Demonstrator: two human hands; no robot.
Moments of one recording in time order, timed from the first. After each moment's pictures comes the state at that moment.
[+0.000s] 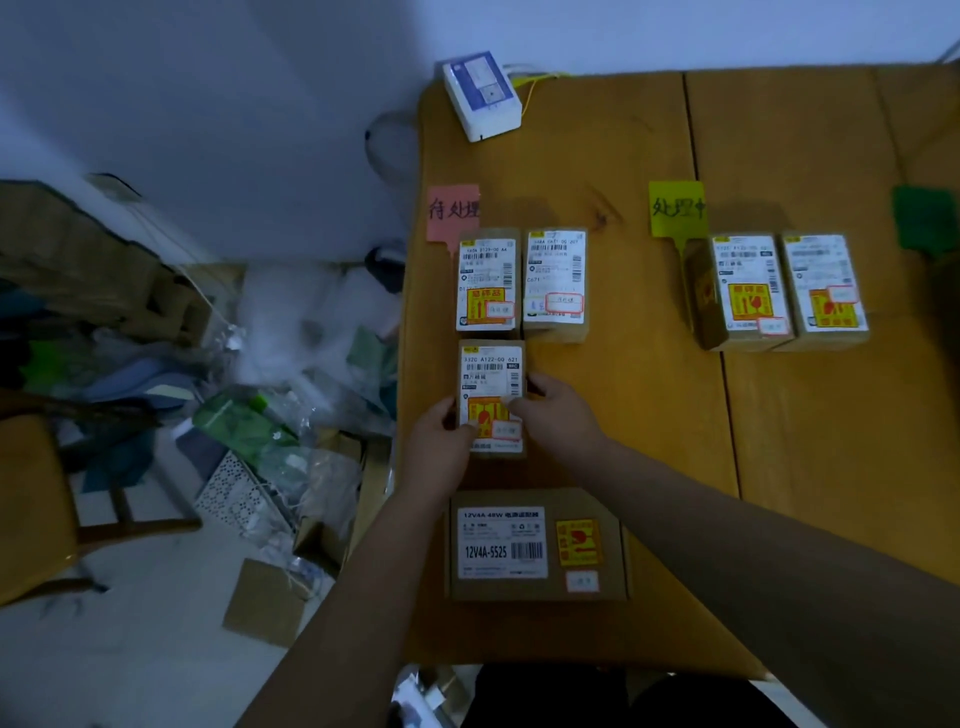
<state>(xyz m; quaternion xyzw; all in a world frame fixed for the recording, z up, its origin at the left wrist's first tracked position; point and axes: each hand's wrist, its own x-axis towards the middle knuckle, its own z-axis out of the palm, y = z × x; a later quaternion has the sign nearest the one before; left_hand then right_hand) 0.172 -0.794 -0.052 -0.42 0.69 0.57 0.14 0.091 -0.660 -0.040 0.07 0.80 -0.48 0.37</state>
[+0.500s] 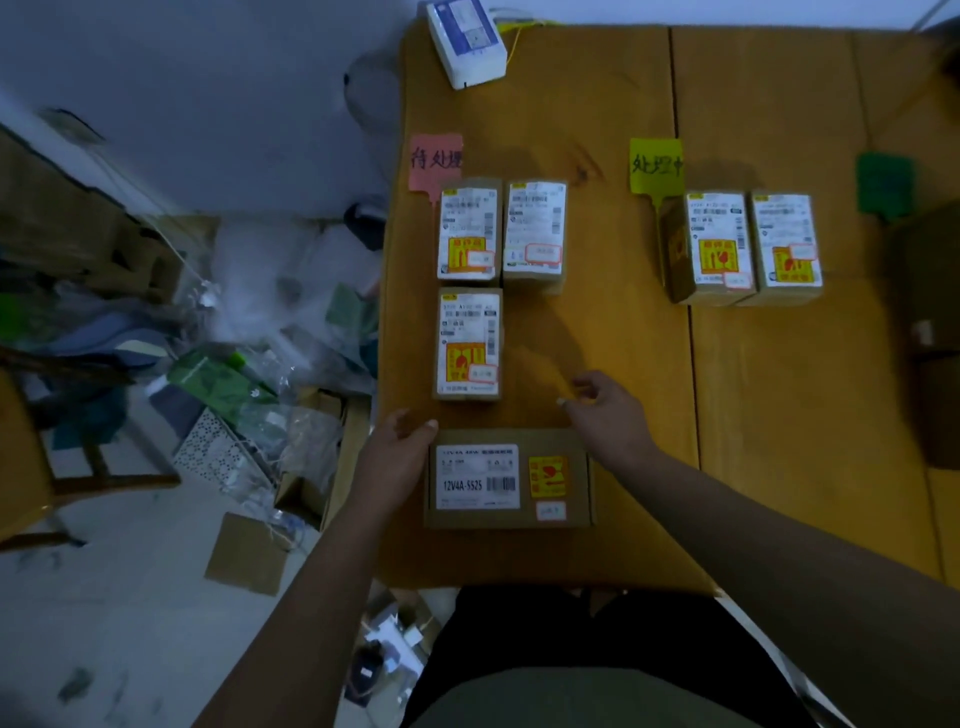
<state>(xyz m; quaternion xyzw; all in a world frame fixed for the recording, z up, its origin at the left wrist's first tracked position) 0.251 -0.794 -0.046 -0.47 0.69 0.52 0.18 0.132 -0.565 -0.035 0.07 0.88 -0.34 0.34</state>
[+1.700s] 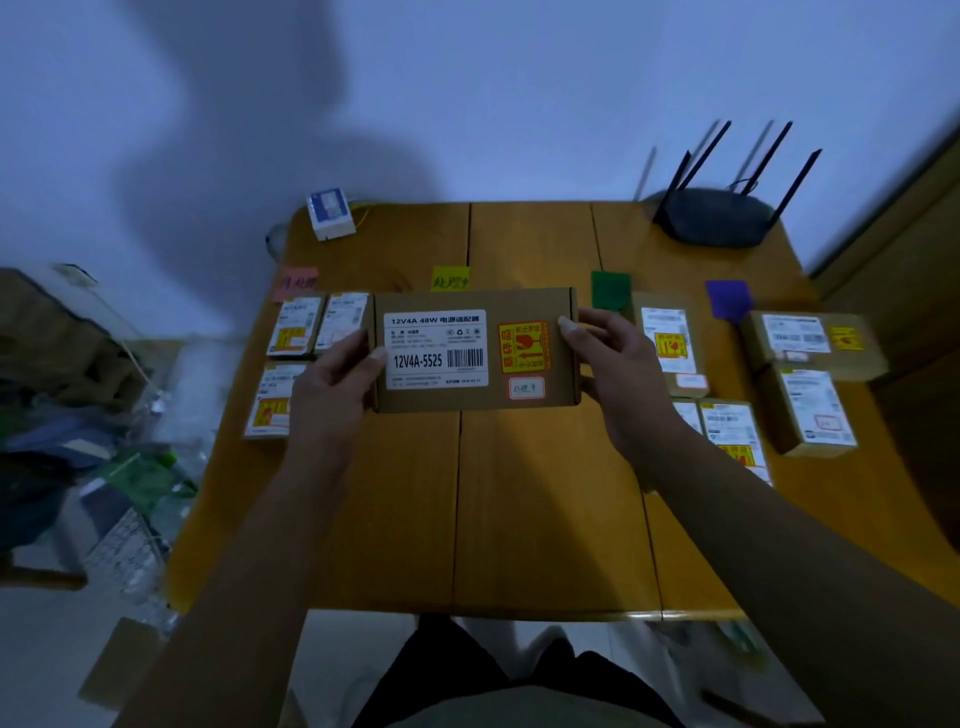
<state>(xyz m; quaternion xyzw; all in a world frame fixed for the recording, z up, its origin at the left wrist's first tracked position) 0.170 -0.499 0.144 -0.31 0.65 0.68 -0.14 0.064 -0.247 0.145 0.03 0.69 -0.71 0.14</state>
